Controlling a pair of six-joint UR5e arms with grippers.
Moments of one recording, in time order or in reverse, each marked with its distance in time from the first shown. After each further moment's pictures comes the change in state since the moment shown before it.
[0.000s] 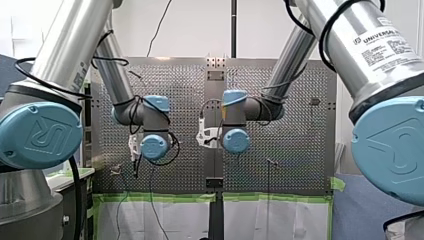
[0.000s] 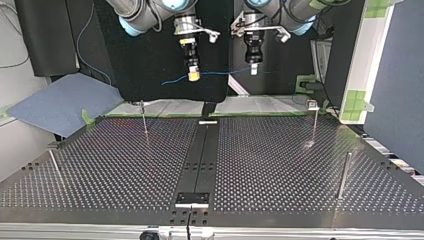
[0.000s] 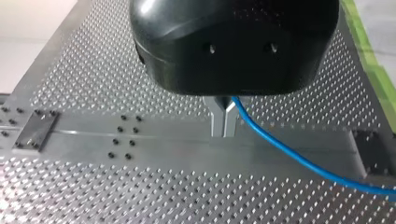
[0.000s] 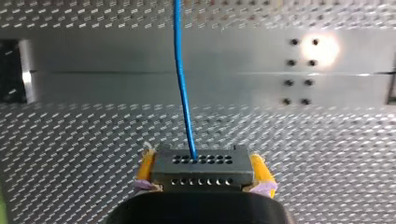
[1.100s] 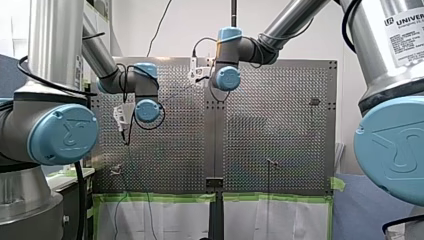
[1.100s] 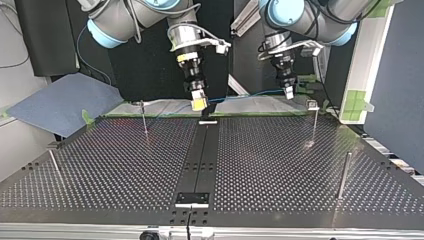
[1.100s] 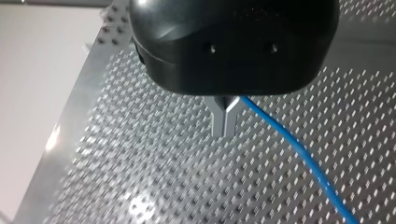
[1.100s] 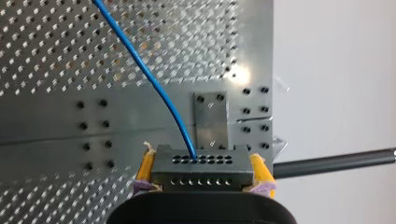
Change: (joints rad) left arm 0.233 0.287 0.090 -0.287 -0.003 -0.091; right arm 0.014 -0.216 -0.275 0.289 -0.088 -0.024
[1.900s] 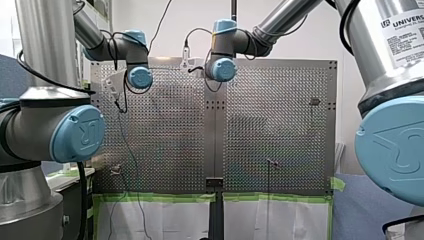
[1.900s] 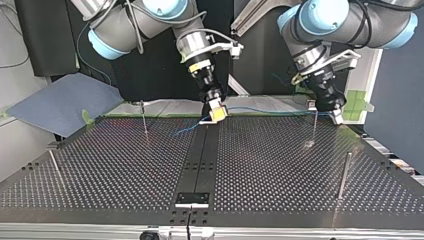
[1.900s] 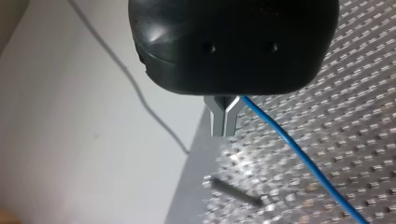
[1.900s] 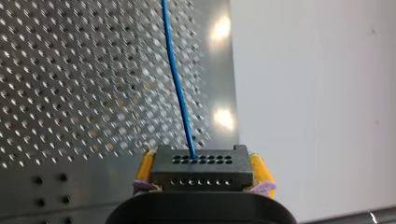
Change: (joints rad) left arm 0.156 0.192 0.178 -0.172 -0.032 -0.172; right arm 0.010 0.043 -0.138 0.060 -0.145 -0.007
